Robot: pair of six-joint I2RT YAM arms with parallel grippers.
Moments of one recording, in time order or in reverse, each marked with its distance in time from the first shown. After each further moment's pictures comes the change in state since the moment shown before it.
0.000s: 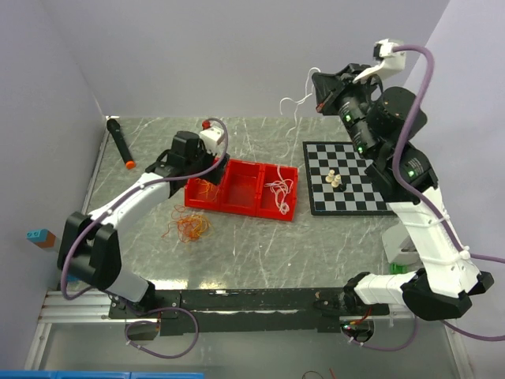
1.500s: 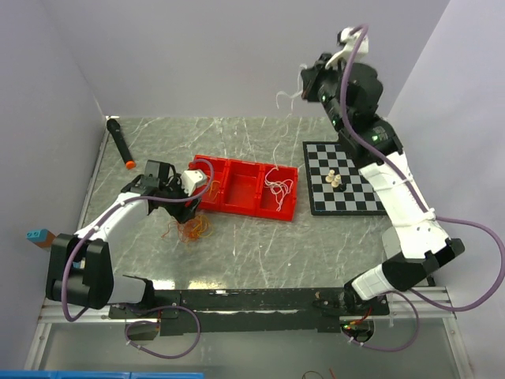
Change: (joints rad) left arm 0.225 -0.172 -0.283 -0.284 0.324 0.444; right arm -0.109 0.234 0.115 -0.011 -0.036 -0.057
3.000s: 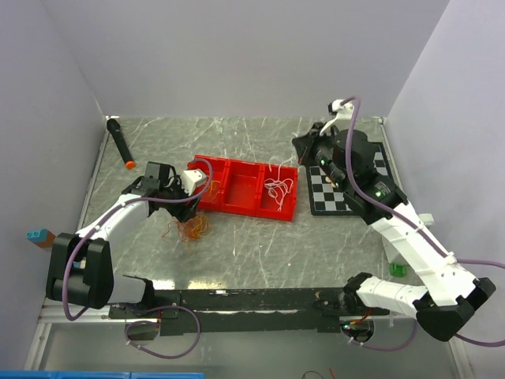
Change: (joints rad) left arm 0.000 0.007 -0.026 0.053 0.013 -0.057; right arm 0.134 -0.397 -0.641 0.024 -0.019 0.134
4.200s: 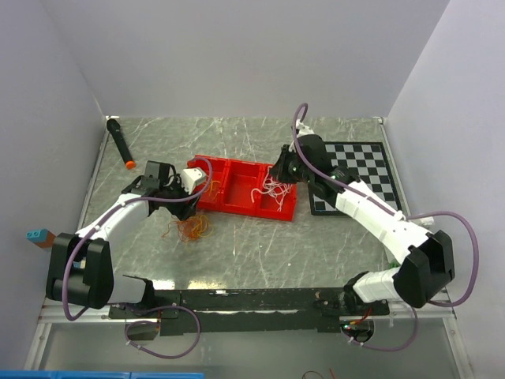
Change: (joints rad) left arm 0.000 0.000 0.006 0.011 -0.001 -0.006; right arm -0.051 0.246 -0.179 0.026 -0.267 0.211
